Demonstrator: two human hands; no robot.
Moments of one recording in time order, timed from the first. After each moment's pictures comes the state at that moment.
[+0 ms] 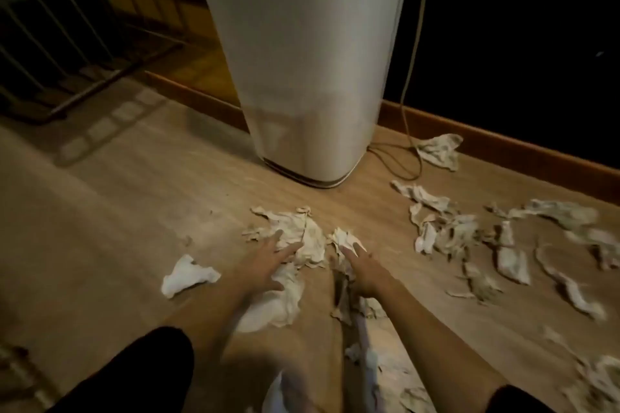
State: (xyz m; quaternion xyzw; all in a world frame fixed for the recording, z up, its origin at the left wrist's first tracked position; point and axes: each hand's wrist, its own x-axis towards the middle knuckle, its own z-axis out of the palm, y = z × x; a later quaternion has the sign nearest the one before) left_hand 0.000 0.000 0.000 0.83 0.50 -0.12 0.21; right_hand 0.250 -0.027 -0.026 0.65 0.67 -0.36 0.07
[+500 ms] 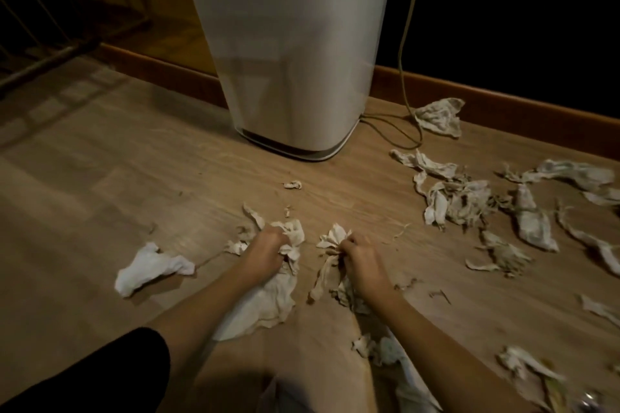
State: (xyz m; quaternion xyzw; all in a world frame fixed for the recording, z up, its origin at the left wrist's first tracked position) left_hand 0.016 0.019 -0.120 0.85 0.48 0.08 0.19; right_hand 0.225 -0.044 -0.129 0.67 0.70 -0.19 -0.17
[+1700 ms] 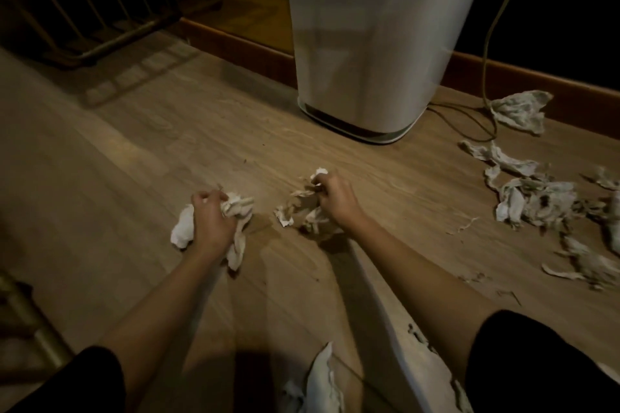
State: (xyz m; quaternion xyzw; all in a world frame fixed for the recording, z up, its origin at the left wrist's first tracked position) left_hand -0.142 -0.014 -0.094 0.54 0.78 0.27 0.14; right_hand 0.086 0.040 -0.092 0.57 0.74 -0.24 -0.25
